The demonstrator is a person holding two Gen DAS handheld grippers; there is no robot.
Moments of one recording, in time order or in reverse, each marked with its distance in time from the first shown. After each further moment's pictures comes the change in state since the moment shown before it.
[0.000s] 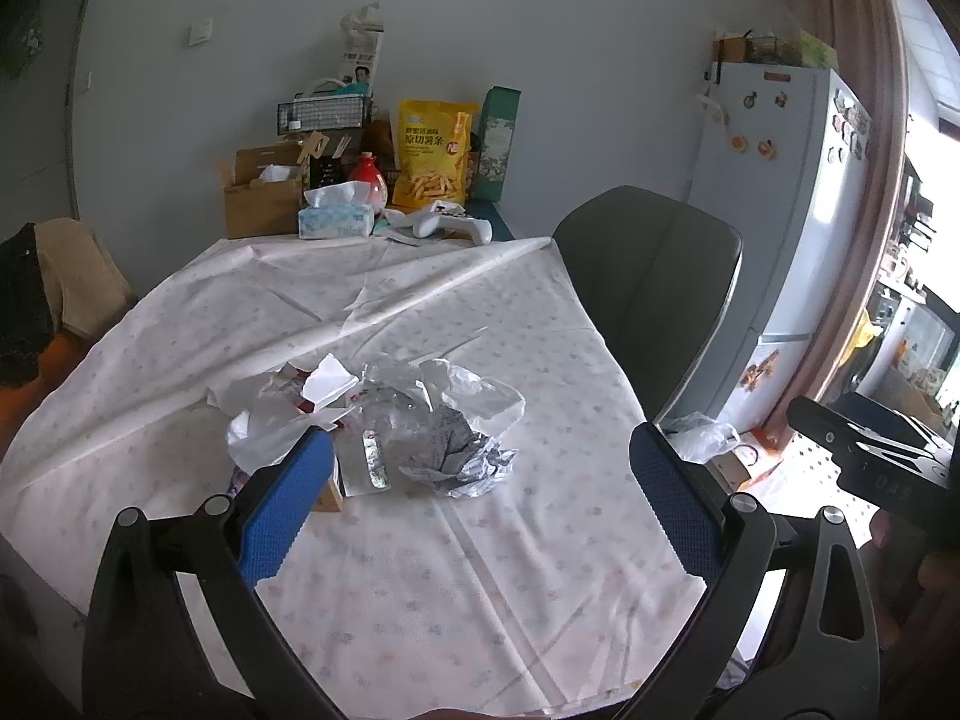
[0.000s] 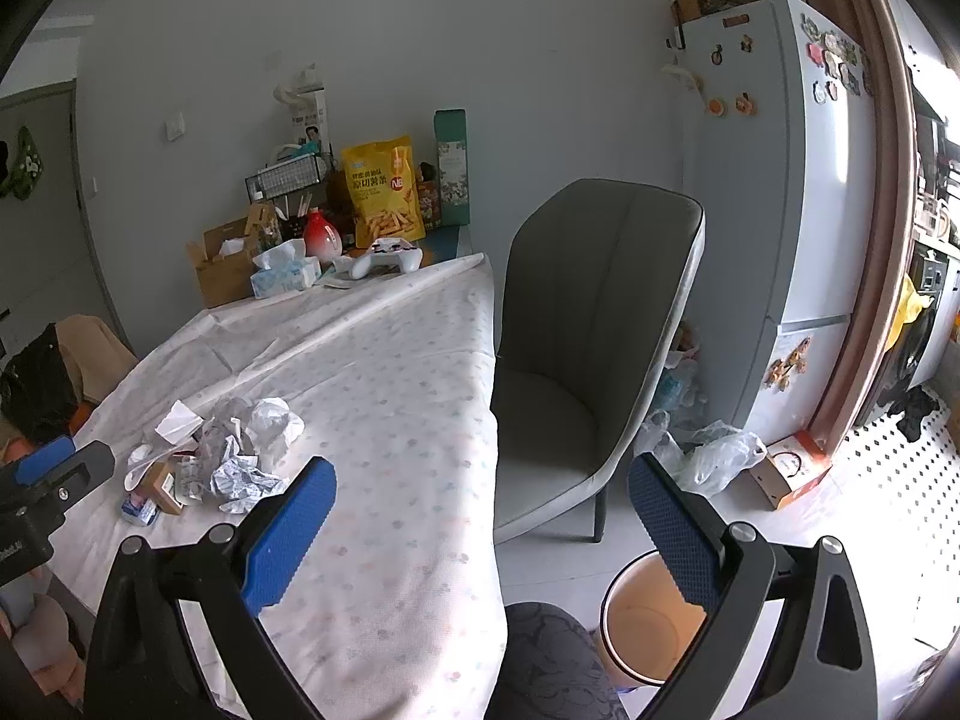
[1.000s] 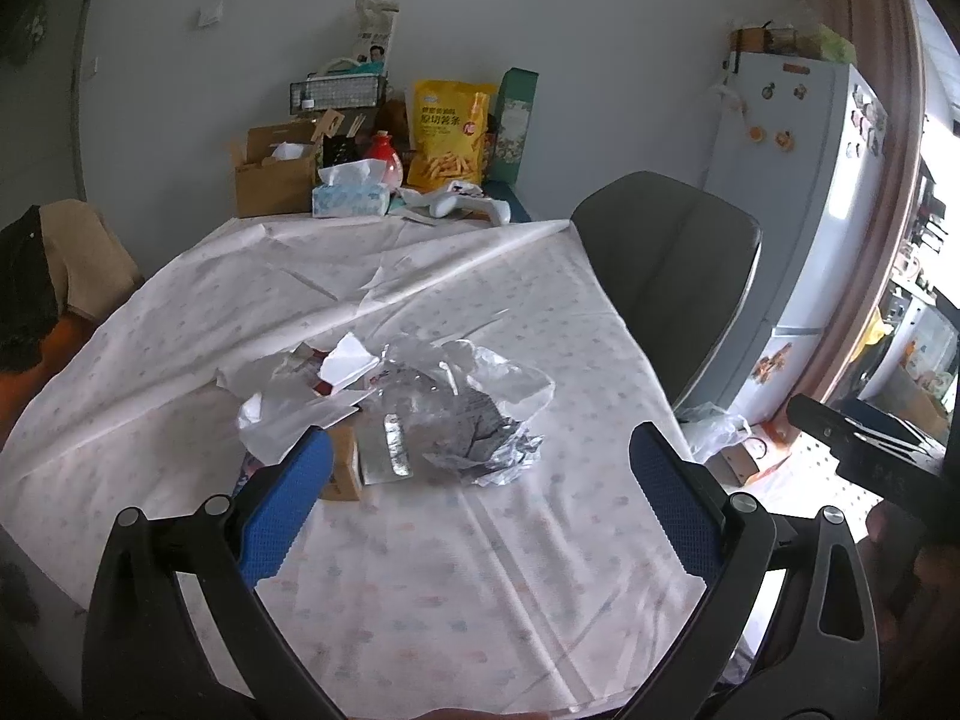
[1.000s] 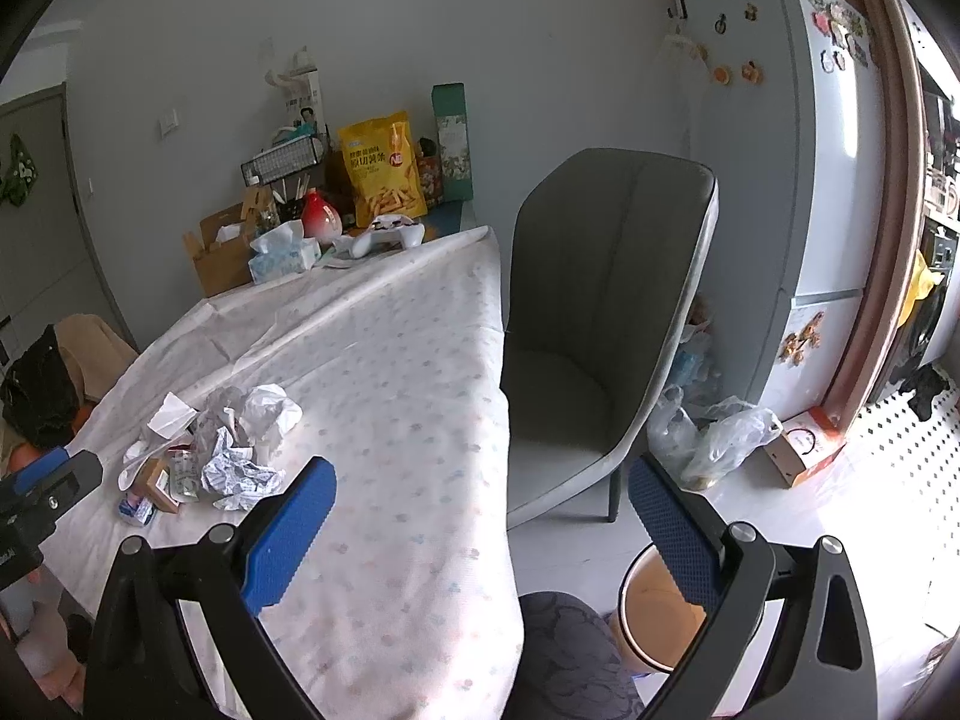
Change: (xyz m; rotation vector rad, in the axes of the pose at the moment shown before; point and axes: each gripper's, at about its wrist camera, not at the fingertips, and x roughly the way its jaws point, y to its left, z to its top) left arm 0.015 0.016 -0.004 -0.023 0.045 0.023; right arm 0.030 0.003 -0.002 0.022 0.062 0.034
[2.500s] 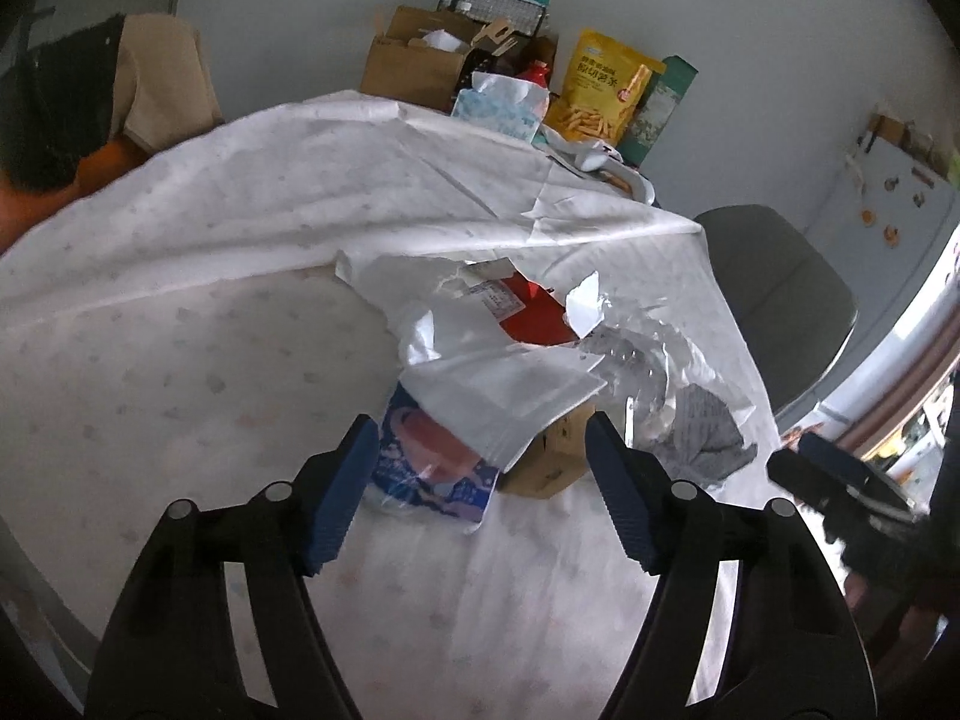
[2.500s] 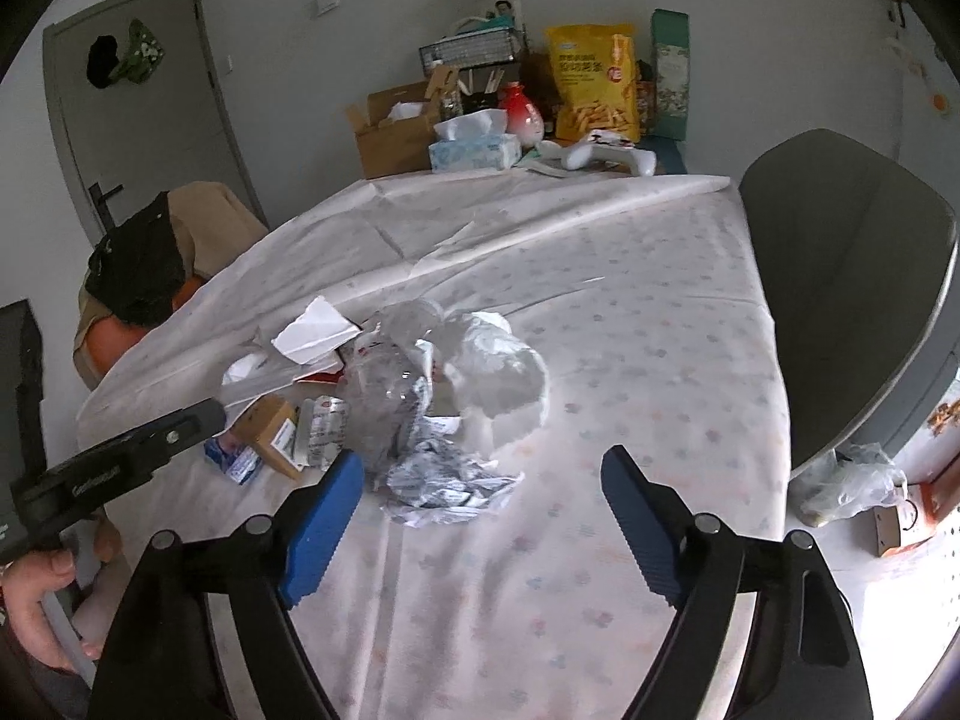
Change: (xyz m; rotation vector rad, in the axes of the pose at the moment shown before) left arm 0.069 0.137 -0.025 -0.348 0.126 0.053; right arm 0.090 0.140 -0.003 -0.251 0.204 0.334
